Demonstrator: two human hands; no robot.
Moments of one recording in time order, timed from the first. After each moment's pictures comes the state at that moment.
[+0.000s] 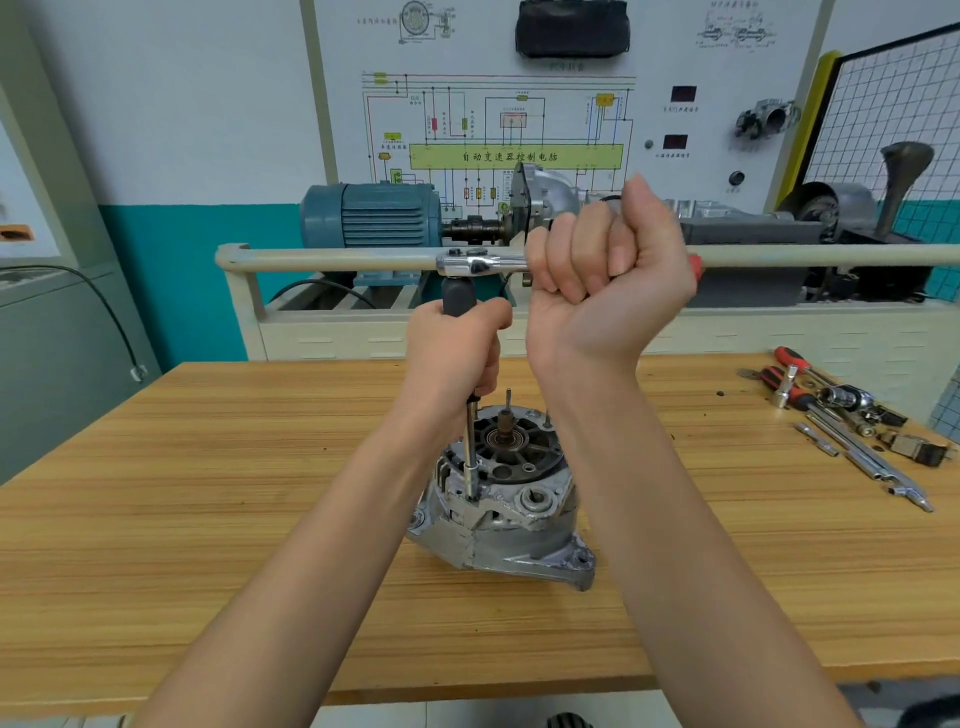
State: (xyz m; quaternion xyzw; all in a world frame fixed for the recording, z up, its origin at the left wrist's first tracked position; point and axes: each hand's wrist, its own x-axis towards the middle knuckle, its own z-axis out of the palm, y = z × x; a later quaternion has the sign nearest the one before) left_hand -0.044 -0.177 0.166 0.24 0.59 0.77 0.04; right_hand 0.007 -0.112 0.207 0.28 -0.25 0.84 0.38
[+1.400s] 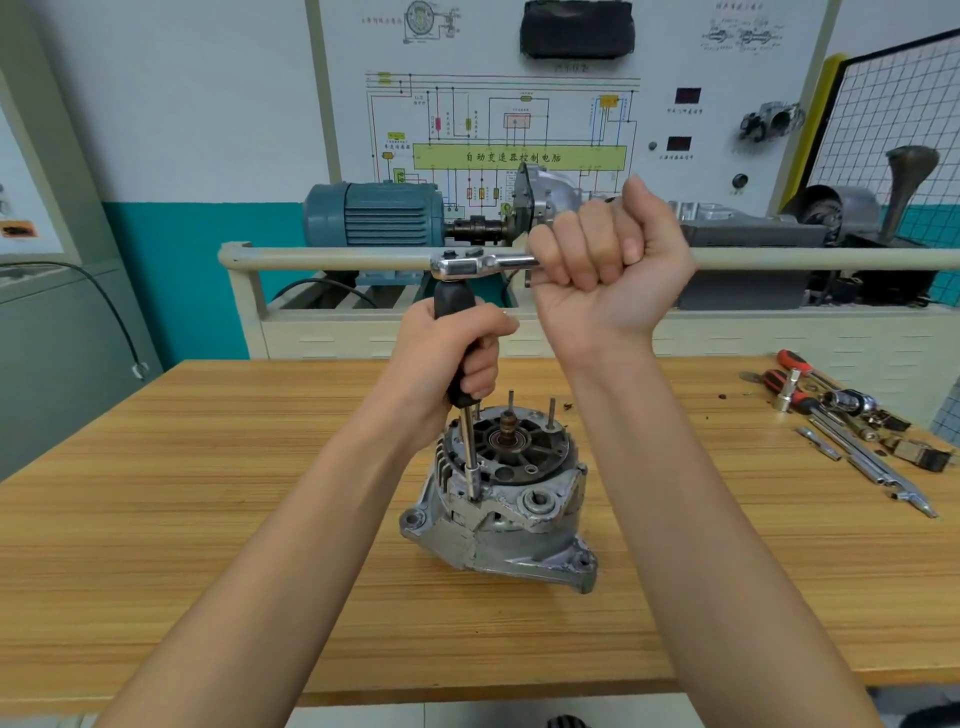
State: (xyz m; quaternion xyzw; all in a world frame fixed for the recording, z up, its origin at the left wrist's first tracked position) left_hand -0.048 -0.197 0.167 0.34 0.56 0.75 0.12; right_hand -0.008 -0.087 0.208 0.31 -0.20 0.90 0.23
